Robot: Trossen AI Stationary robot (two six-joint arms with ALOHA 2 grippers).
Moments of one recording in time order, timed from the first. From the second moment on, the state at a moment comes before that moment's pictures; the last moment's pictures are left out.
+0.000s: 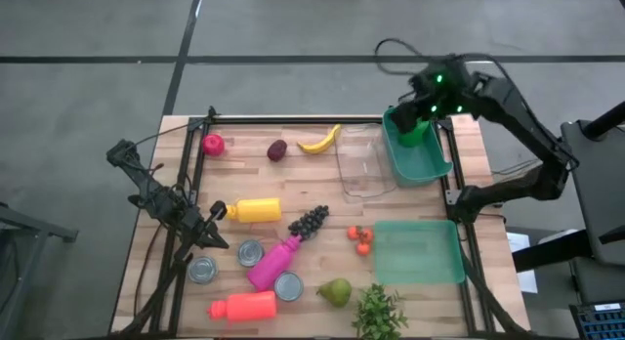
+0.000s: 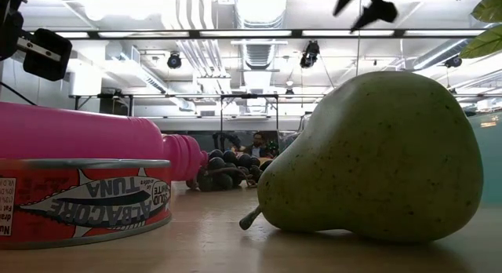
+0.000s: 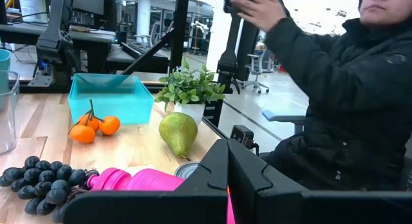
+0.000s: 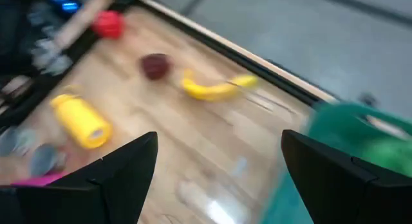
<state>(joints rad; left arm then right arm) -0.76 0.06 0.00 0.05 -0.25 -0.16 -0.56 1.26 1.62 -1.12 -0.04 0.39</state>
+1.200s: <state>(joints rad) -0.76 0.06 0.00 0.05 -0.25 -0.16 0.21 1.69 1.58 -0.48 0.15 -0.14</state>
